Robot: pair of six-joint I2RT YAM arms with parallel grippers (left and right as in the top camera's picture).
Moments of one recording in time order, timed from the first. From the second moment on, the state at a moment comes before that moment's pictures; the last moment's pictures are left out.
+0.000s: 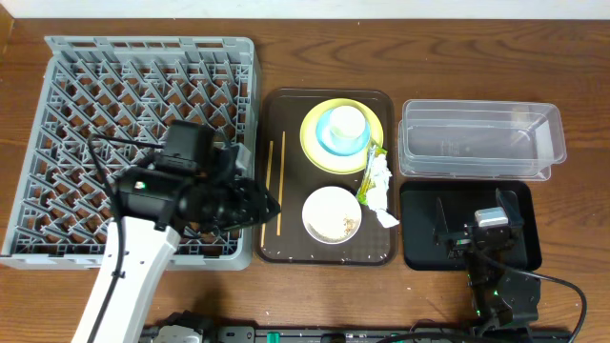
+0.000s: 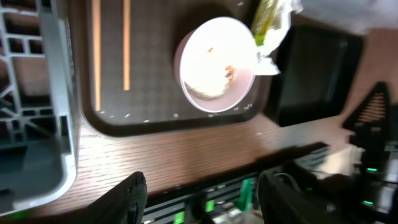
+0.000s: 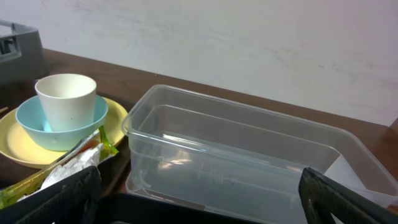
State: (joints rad) left arm -0.22 1.20 1.14 -1.24 0.51 -0.39; right arm 0.09 0.01 0.01 -0.07 -0.01 -0.15
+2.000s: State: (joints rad) left arm -0.19 0.88 1.08 -1.34 -0.22 -0.70; right arm 0.09 0.01 0.01 -0.05 -0.07 -0.13
